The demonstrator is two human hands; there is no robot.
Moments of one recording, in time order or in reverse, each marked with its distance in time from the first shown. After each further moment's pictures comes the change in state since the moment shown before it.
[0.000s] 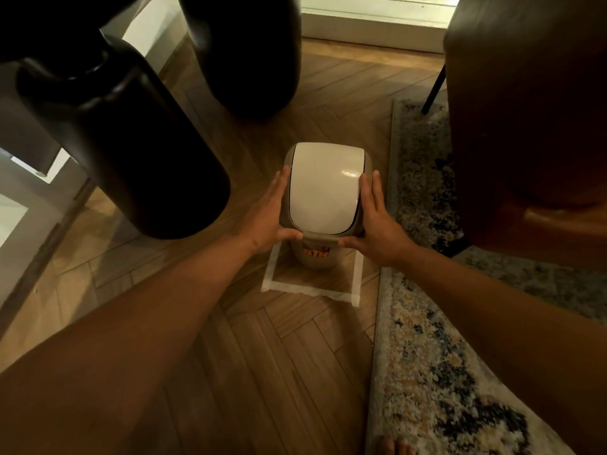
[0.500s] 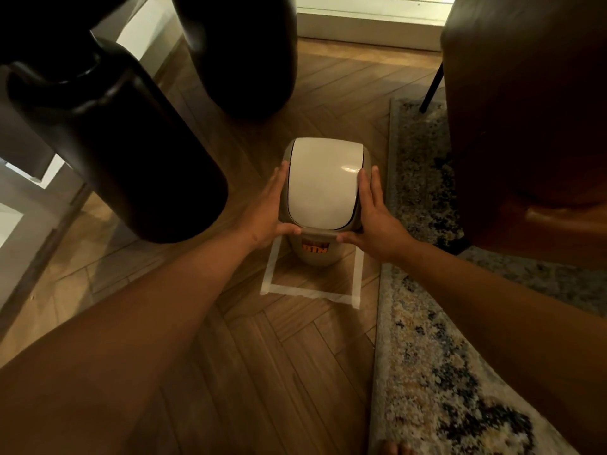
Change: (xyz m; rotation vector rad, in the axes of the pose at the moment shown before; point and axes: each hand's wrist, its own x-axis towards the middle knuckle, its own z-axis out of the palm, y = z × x) left_hand 0.016 -0.001 0.000 -0.016 -0.011 0.004; right_hand 0.010 0.003 -0.002 -0.007 -0.007 0.002
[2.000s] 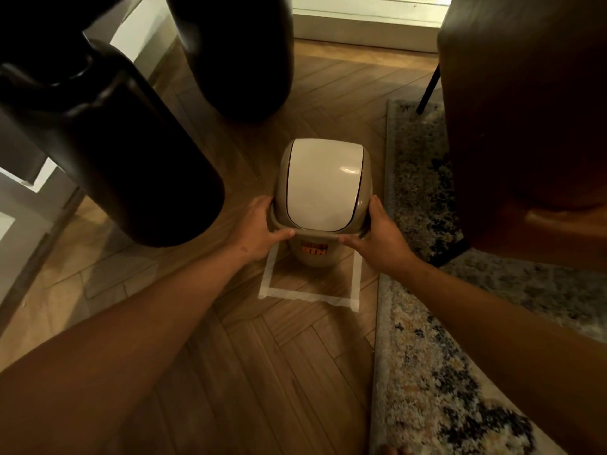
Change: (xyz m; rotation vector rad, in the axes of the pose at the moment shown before) left_hand -0.011 -0.029 0.017 -0.059 0.103 -0.166; right_hand -0.016 -0.011 0.004 0.280 0.061 0.229
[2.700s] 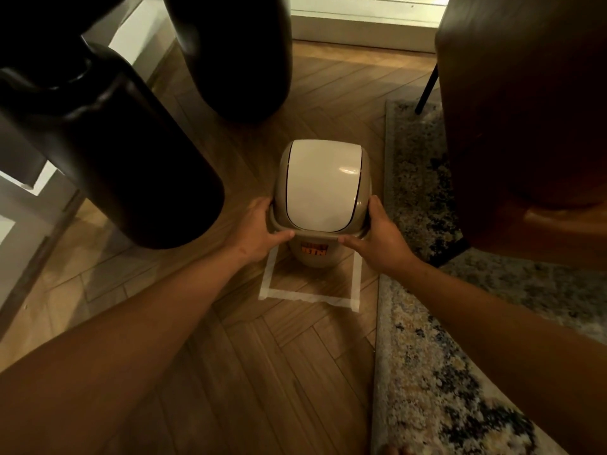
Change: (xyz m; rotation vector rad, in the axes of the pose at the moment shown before) left_hand -0.004 0.004 -0.003 0.016 -0.009 0.016; right_hand -0.003 -0.002 -0.001 0.017 0.036 -0.036
